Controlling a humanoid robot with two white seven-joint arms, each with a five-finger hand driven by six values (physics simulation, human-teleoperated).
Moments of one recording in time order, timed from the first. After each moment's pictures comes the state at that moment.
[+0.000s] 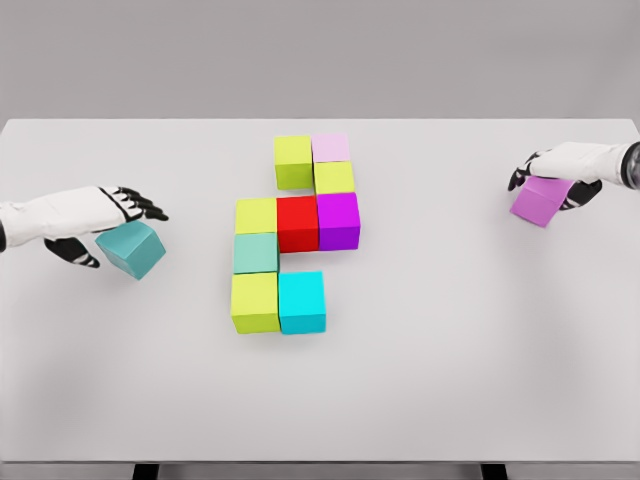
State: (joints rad) left arm -0.86 1.02 -1.18 -1.25 -0.32 -0.61 -0.15; right arm -0.90 -0.69 0.69 -0.84 0.64 -0.61 0.60
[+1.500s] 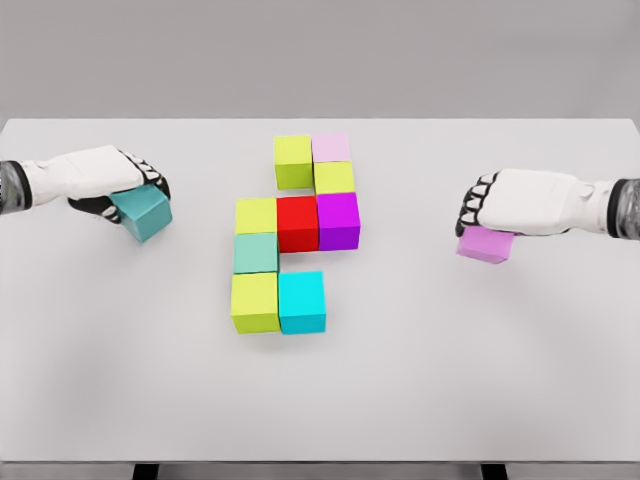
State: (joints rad) left arm -0.99 0.89 -1.19 -1.12 -0.39 -0.61 -0.15; right arm -0.62 -0.95 0.60 -1.70 0.59 -0.61 0.60
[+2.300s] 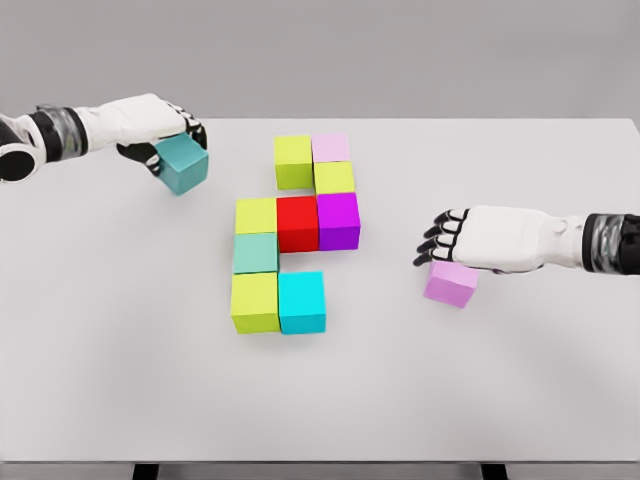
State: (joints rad) left arm -1.12 0.63 -1.19 -0.83 -0.42 -0.61 -0.15; right arm -0.54 -0.94 0.60 -1.77 0.53 -0.61 0.59
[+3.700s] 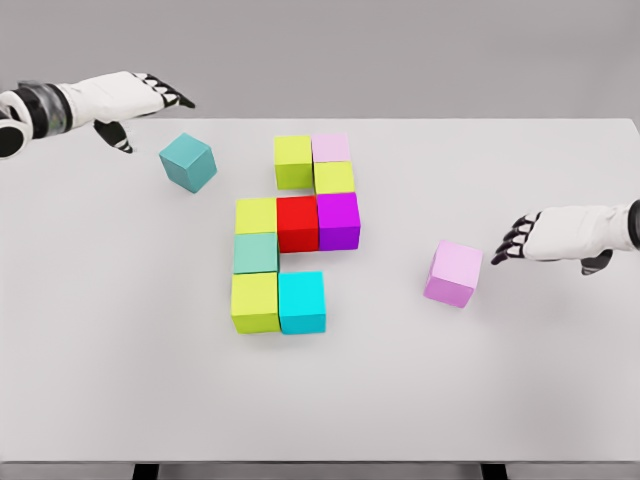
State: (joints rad) left arm -1.19 0.58 -1.17 -0.65 -0.54 -0.61 -0.15; right arm -0.90 -1.06 1.08 -1.47 0.51 -0.61 0.60
